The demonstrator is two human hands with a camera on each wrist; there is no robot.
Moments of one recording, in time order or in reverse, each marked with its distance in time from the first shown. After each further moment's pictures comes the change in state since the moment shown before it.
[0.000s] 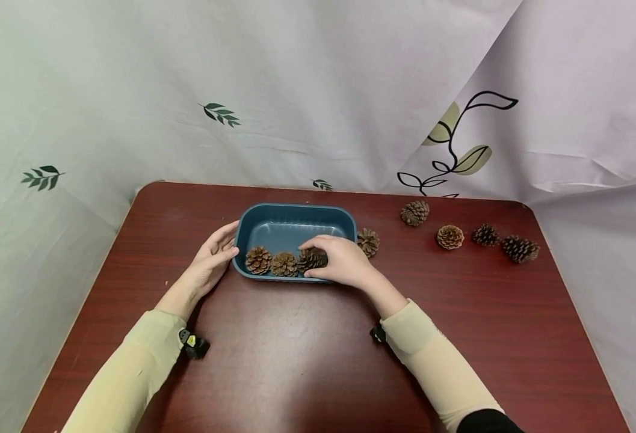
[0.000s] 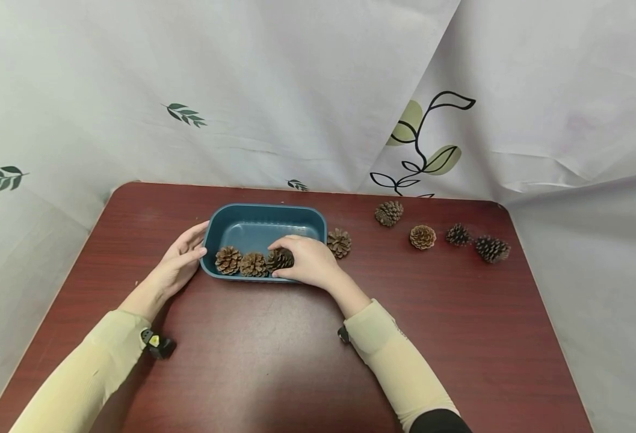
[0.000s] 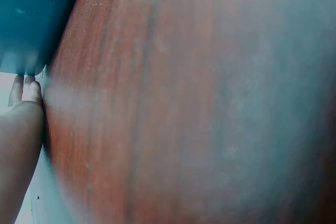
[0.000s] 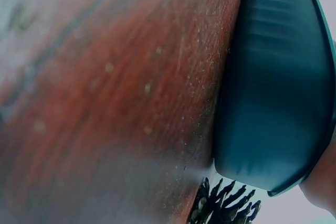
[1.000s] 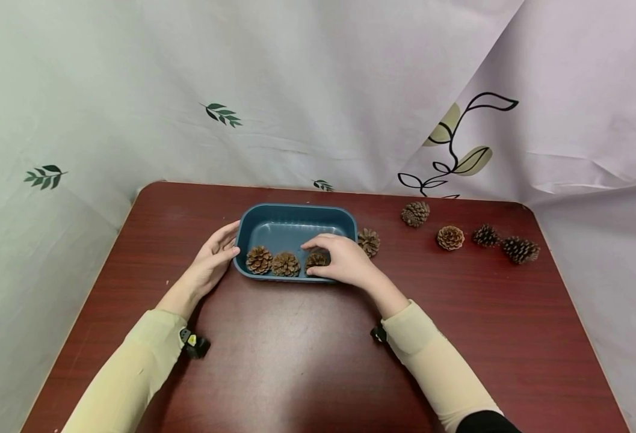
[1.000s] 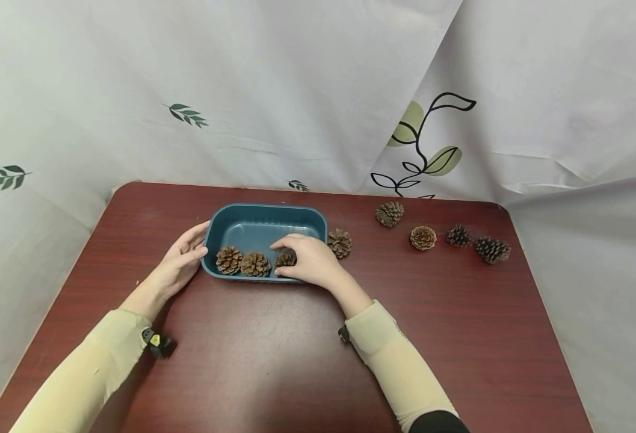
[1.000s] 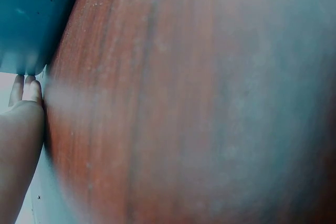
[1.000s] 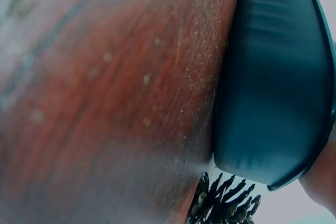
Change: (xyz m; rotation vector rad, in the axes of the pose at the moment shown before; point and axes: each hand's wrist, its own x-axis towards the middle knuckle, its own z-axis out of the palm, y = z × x) left_hand 0.000 0.001 0.001 0.034 0.009 -0.028; right_hand -0.001 0.003 -0.003 0.112 0.015 -0.020
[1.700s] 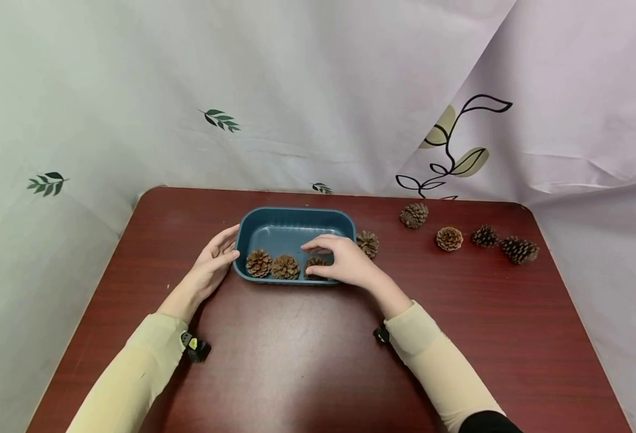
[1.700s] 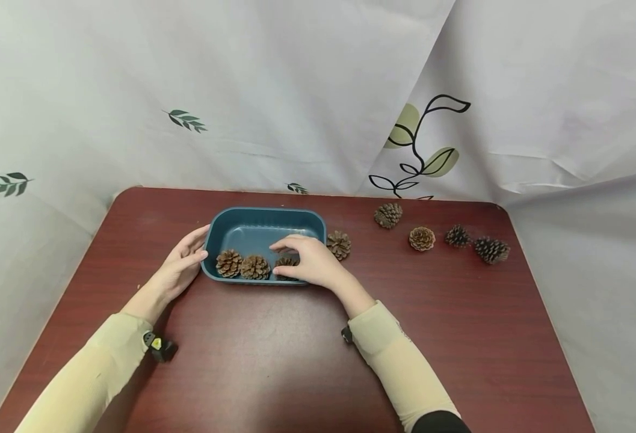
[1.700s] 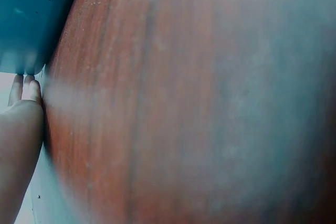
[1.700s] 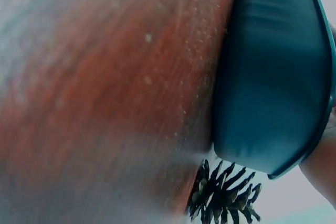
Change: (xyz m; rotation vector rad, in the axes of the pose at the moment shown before) left_hand -0.001 0.001 0.002 0.009 0.006 -0.005; right_hand -0.005 0.005 -0.005 0.188 0.017 -0.038
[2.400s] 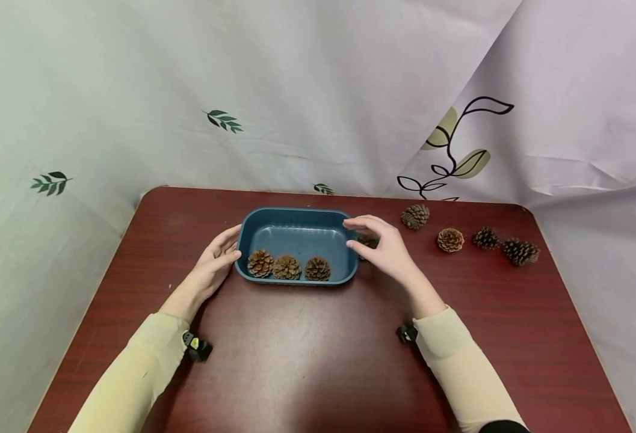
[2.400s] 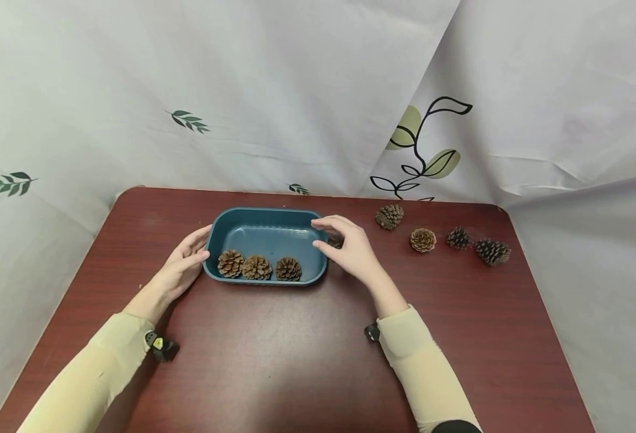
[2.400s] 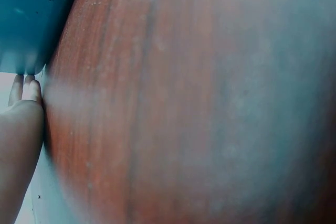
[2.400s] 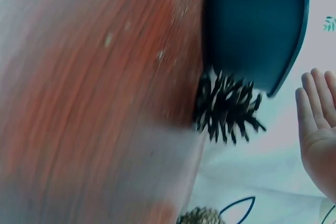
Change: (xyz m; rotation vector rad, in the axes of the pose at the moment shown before) left_hand -0.001 -0.003 -0.002 -0.039 -0.022 0.045; right_hand -0.031 0.026 -0.042 0.175 0.371 -0.032
